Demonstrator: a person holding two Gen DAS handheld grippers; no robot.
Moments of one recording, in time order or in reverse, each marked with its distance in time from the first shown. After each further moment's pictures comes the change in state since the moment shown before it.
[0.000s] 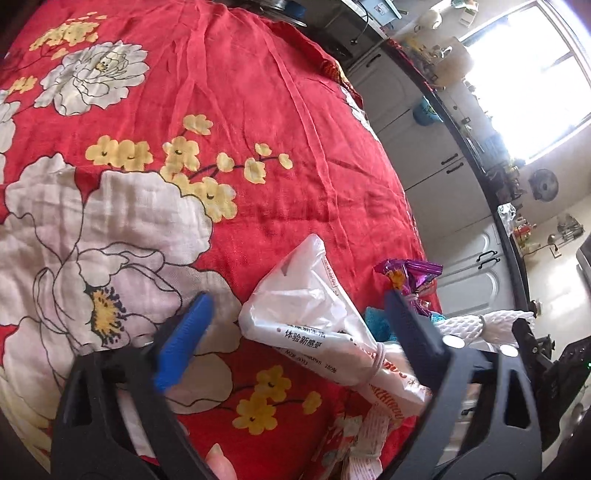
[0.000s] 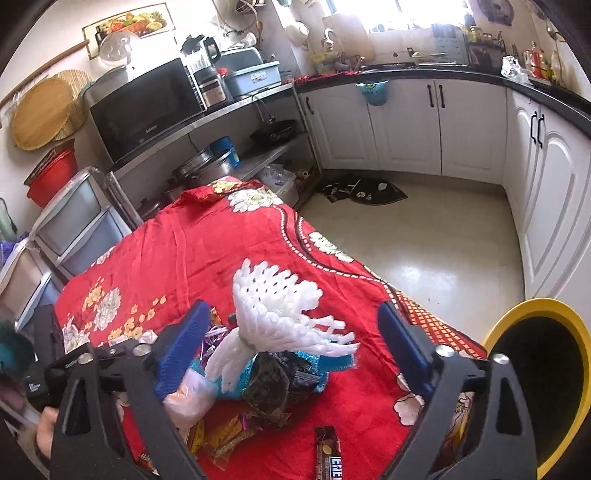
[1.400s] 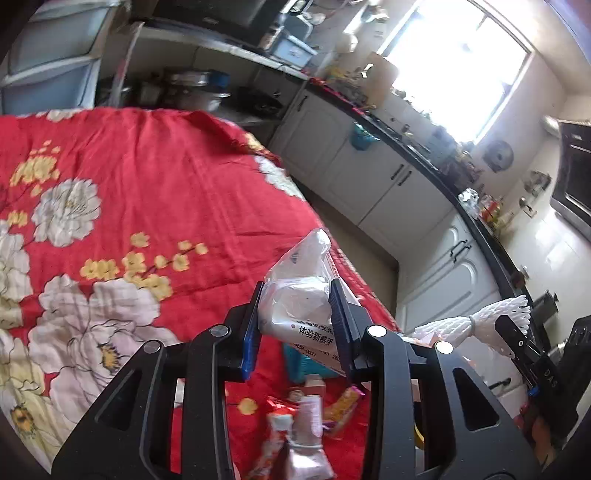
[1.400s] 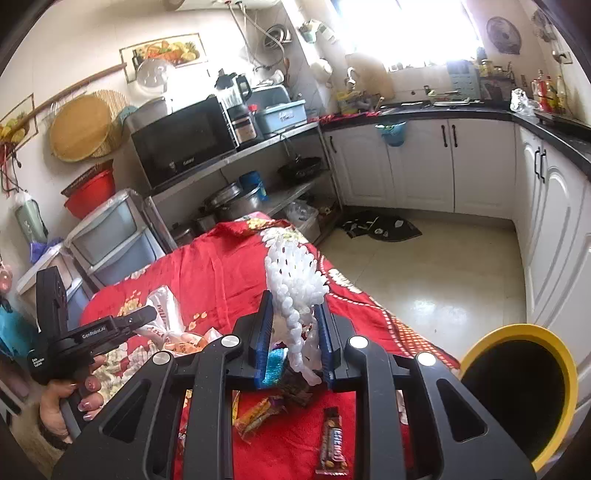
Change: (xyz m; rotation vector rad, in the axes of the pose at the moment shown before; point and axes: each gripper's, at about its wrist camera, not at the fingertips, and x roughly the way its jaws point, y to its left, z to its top) left arm -0.074 -0.092 -0.009 0.291 -0.221 -0.062; right arm -0.098 0.001 0.004 -0.044 -0.149 0.079
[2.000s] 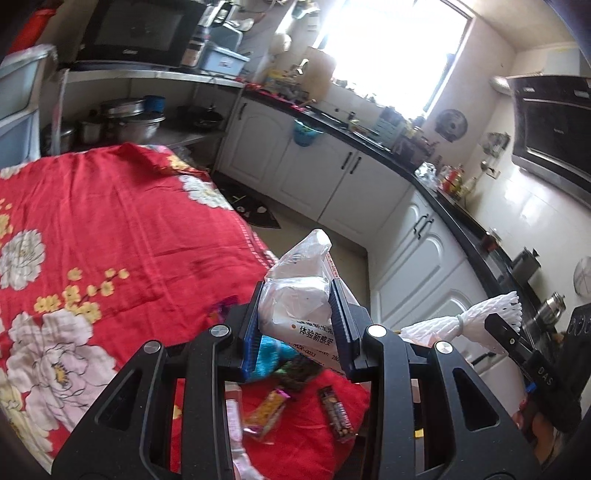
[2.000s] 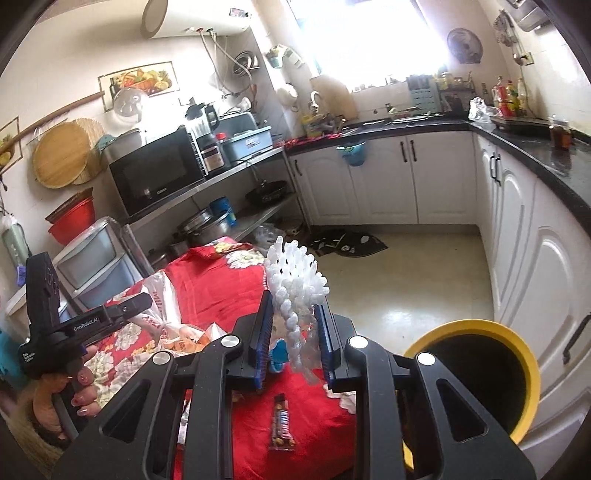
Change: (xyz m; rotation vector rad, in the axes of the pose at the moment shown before) left arm 0.005 -0.088 -0.011 0.186 -0.013 -0.109; right arm -0.069 -0.041 -0.010 0.053 -0.094 -0.115
